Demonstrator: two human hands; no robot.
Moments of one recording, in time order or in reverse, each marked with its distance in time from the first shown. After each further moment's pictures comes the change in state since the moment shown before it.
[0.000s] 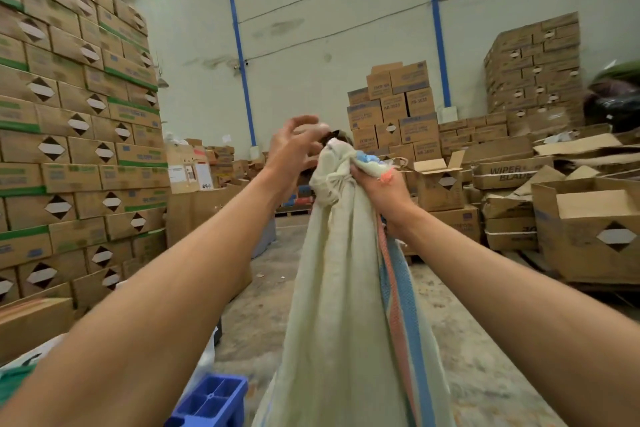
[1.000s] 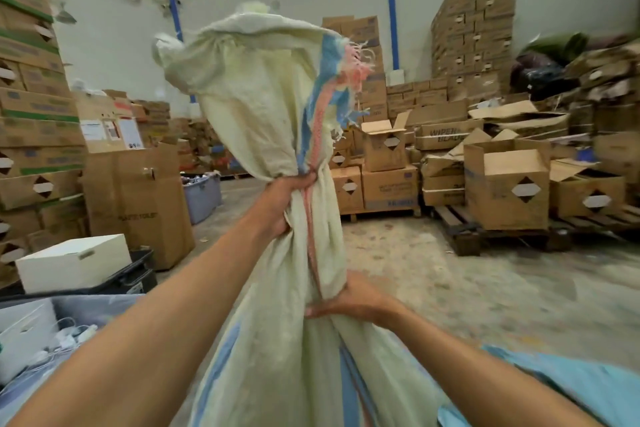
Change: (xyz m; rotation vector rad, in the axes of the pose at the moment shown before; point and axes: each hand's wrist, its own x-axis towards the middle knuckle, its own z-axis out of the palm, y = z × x) left_hand -0.037 -0.136 0.066 -0.285 -0.094 -0.526; right_hand -0.118 0.151 -0.077 -0.425 -0.394 0.462
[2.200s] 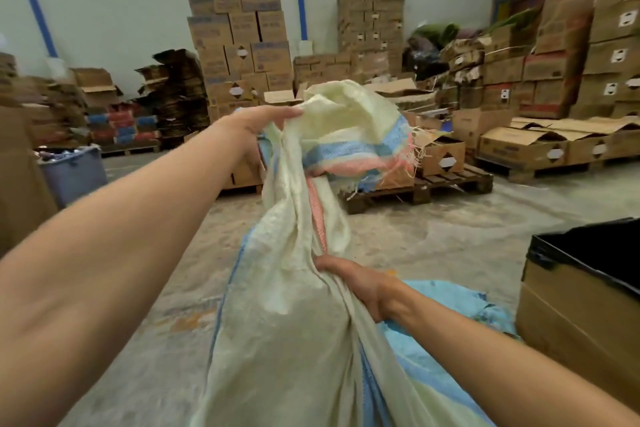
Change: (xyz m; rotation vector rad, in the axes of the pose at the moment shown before) left_hand 0.029 -0.021 0.191 0.326 -0.136 -0.423; right_hand -0.206 0.045 -0.108 0.464 0.095 0.522
